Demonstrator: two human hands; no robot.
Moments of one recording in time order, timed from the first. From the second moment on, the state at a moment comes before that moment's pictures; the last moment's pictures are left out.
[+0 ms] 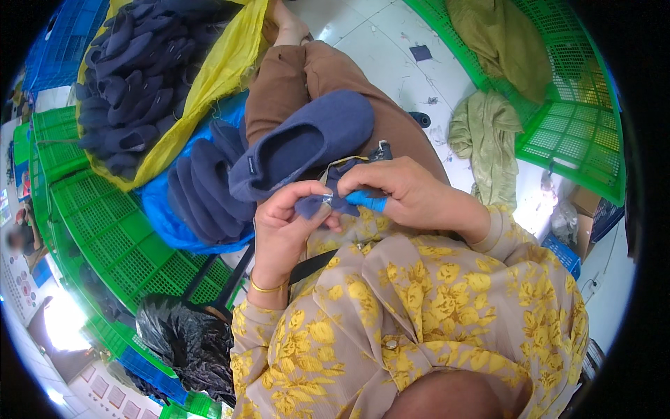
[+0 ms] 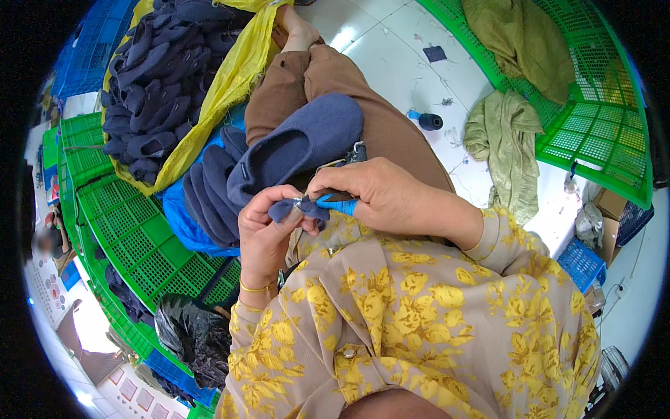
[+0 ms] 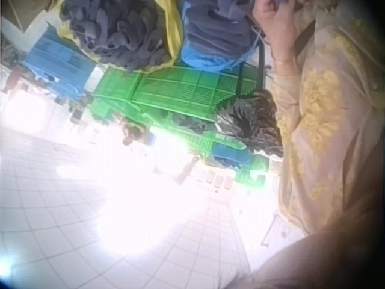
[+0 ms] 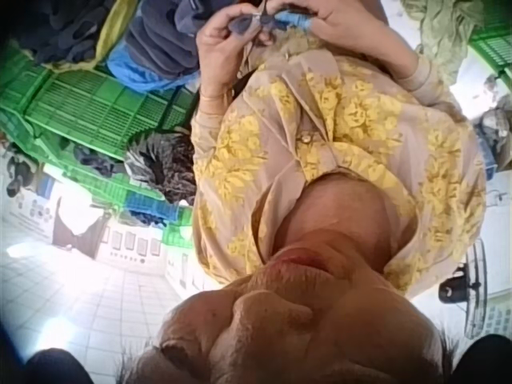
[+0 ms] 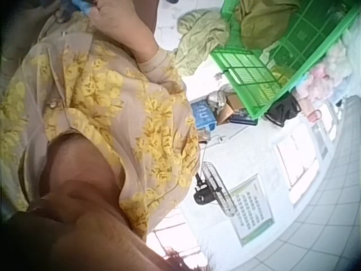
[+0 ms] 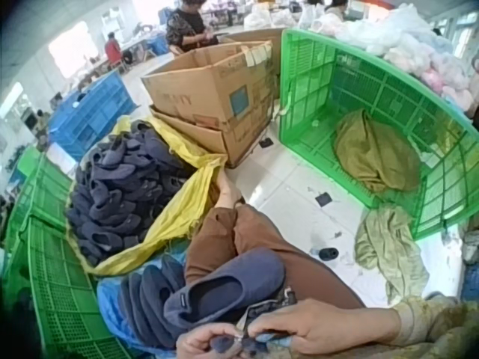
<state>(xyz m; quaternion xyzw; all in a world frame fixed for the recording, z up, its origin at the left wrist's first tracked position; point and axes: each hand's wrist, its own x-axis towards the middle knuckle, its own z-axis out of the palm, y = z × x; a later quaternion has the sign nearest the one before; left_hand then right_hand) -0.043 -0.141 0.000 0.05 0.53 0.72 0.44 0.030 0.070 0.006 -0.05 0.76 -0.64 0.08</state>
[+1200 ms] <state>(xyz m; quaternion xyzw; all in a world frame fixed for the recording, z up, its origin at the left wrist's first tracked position) -0.032 -0.137 0.000 0.02 0.51 0.74 0.44 0.043 0.062 -0.005 -0.02 0.75 -0.66 0.07</state>
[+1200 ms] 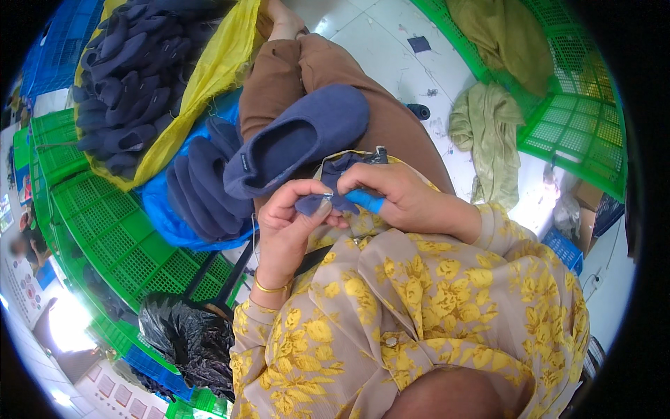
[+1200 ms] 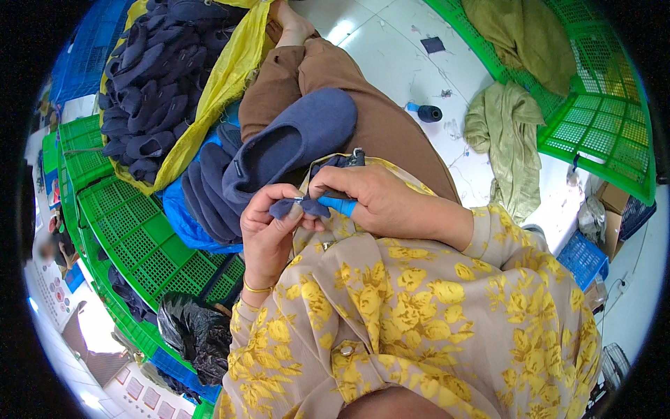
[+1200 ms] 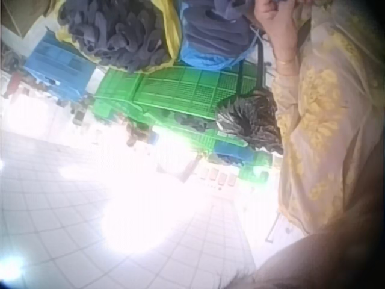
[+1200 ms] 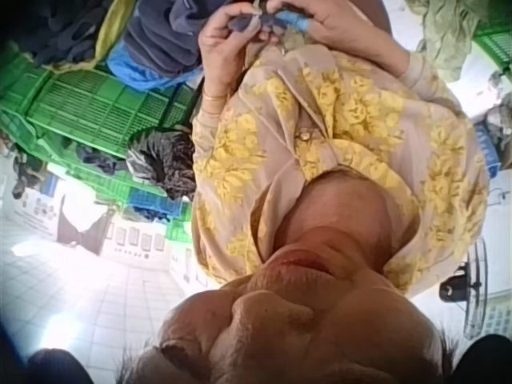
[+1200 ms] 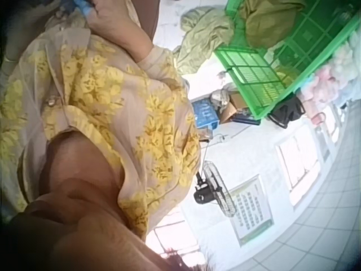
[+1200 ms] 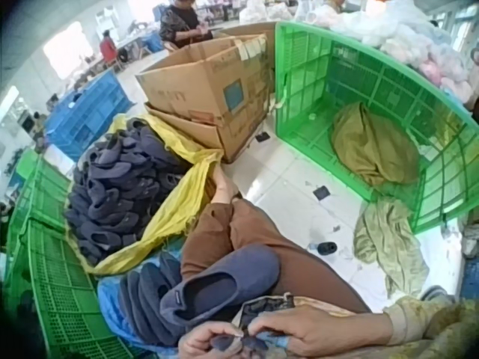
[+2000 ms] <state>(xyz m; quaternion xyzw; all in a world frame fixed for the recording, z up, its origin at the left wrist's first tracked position) -0.021 -0.129 -0.007 0.02 0.56 0.70 0.44 0.045 0.057 -0.017 -0.07 0.86 -0.50 -0.01</state>
